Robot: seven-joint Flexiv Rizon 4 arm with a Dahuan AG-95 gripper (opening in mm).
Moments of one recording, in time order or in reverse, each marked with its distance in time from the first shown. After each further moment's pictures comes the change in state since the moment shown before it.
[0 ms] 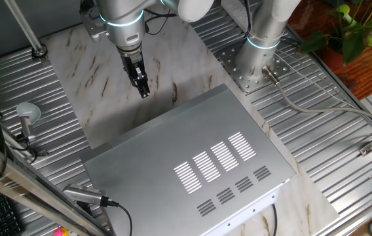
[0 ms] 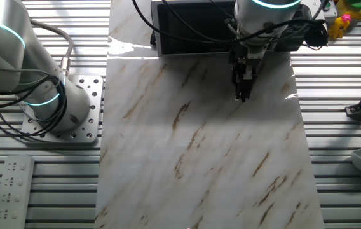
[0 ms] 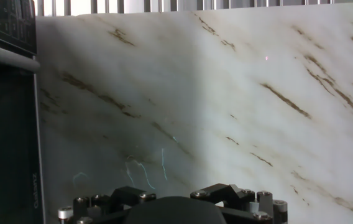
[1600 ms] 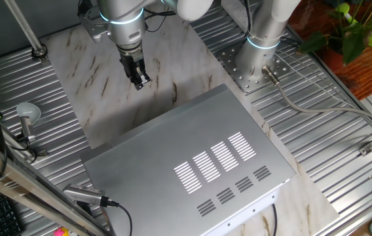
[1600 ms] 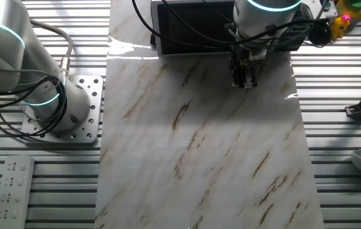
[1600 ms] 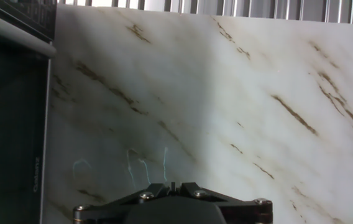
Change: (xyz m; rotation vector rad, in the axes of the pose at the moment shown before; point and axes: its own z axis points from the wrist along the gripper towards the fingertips) arm 0.000 0.000 0.000 -0.017 -0.008 -0.117
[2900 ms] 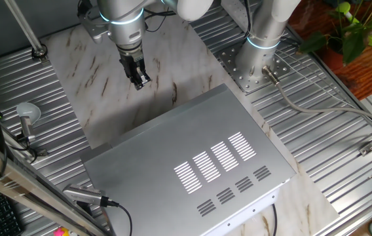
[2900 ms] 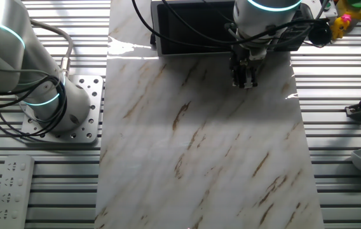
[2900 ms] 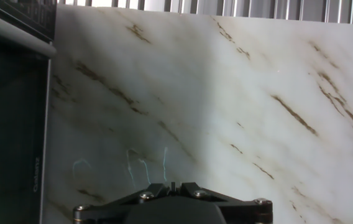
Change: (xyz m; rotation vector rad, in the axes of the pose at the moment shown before) arm 0.000 0.000 0.000 0.002 0.001 -0.023
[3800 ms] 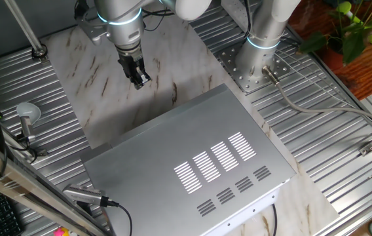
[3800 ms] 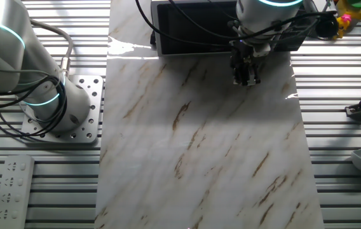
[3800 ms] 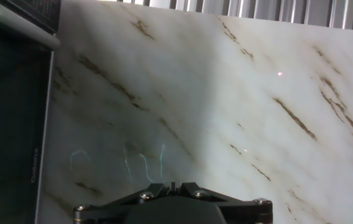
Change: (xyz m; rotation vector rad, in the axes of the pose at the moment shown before) arm 0.003 0.003 -0.011 0.009 -0.002 -0.051
